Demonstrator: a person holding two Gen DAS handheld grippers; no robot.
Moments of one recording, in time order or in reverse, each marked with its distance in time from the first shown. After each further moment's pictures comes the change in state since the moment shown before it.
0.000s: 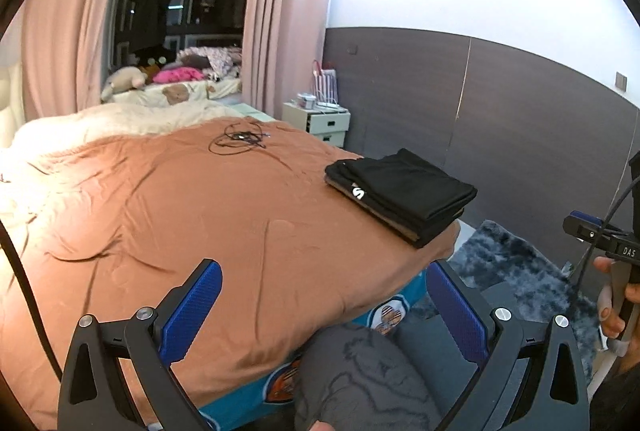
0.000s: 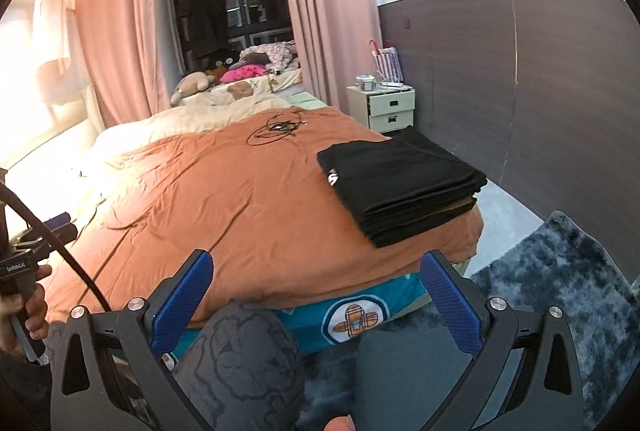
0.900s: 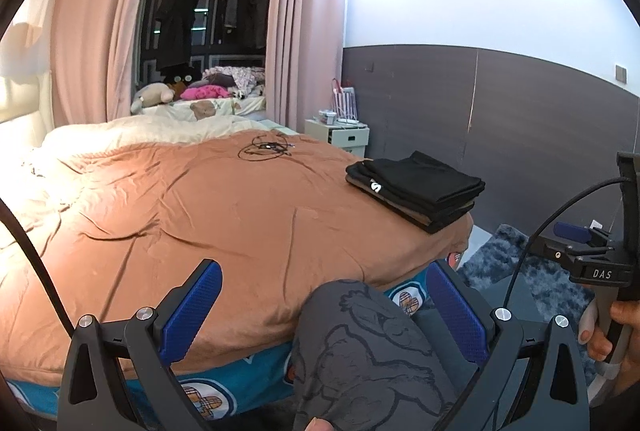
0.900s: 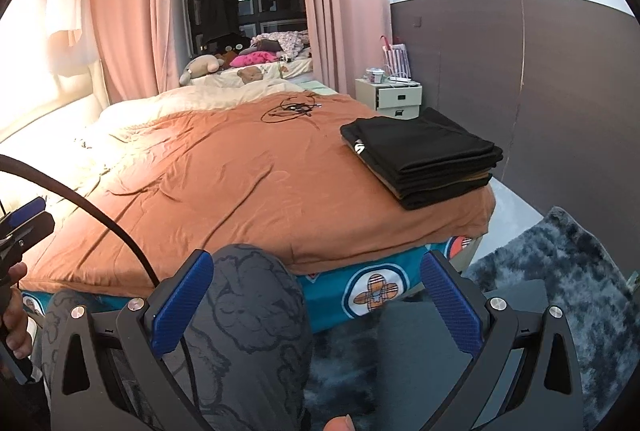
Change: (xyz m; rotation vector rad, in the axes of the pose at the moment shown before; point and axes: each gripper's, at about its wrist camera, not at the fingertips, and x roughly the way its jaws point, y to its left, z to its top) left arm -0.068 -0.003 -0.074 0.007 -0.085 0.083; right arm -0.001 0.052 -0.052 -0.051 0.003 -0.018
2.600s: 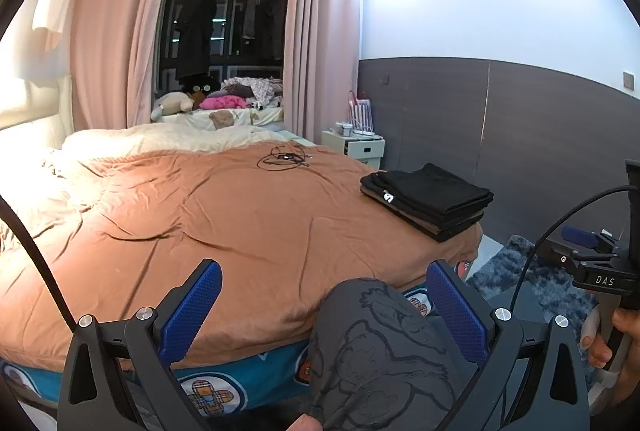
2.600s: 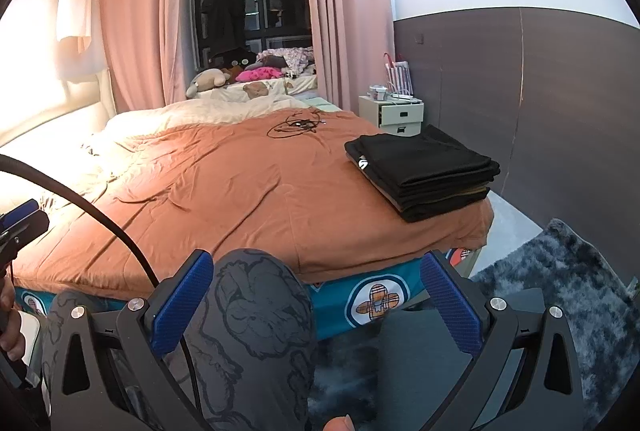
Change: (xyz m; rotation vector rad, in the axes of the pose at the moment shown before) left arm -0.033 0.002 0.001 -0.017 -0.034 0.062; right arm -0.024 0.001 -0.020 -0.017 -0.059 0.008
